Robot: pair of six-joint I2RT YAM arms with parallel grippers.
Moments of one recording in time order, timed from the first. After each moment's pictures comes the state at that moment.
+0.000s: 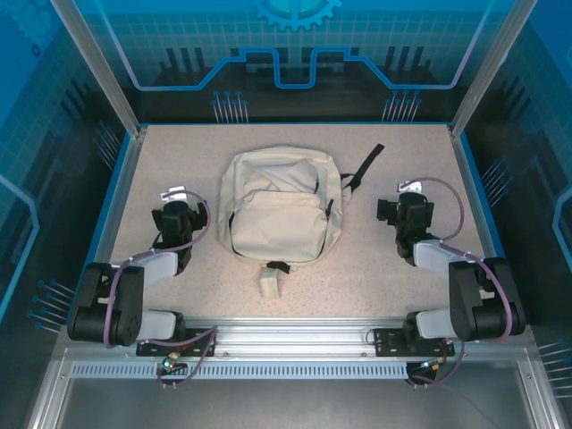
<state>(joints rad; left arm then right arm) -0.03 1.34 0.37 0.52 -0.32 -0.10 0.08 1.37 0.46 0.38 0.31 0.03</state>
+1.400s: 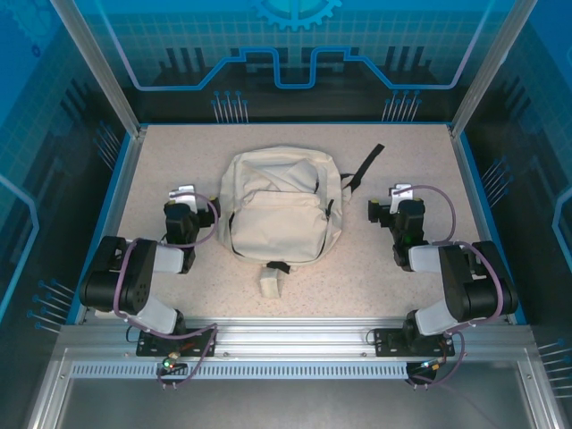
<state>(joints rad) -0.03 1.55 0.35 0.86 -0.15 -0.11 0.09 1.49 0.39 0.70 0.16 -0.02</state>
